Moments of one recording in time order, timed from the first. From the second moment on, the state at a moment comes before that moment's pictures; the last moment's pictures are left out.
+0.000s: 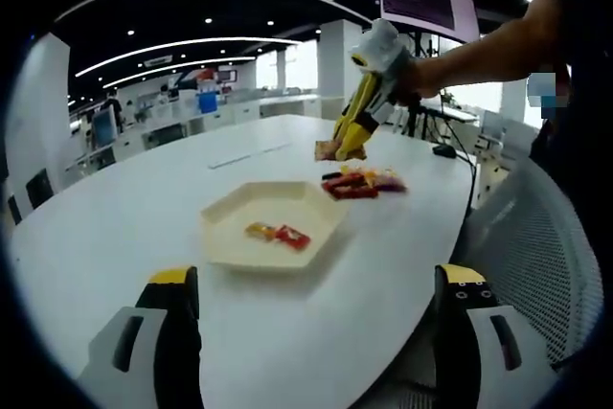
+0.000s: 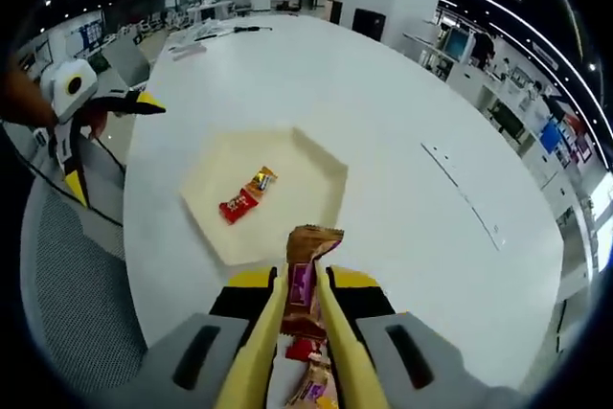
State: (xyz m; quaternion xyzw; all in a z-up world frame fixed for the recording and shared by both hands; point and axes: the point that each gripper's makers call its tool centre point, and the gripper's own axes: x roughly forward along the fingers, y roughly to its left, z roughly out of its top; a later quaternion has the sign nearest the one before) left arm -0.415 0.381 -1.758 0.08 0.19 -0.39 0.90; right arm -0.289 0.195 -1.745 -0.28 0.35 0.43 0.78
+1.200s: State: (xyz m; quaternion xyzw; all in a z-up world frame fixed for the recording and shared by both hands) left arm -0.417 0.379 -1.754 0.08 0.18 -0.40 0.90; right arm -0.278 0.251 -1.712 -0.30 0.34 0.45 0.77
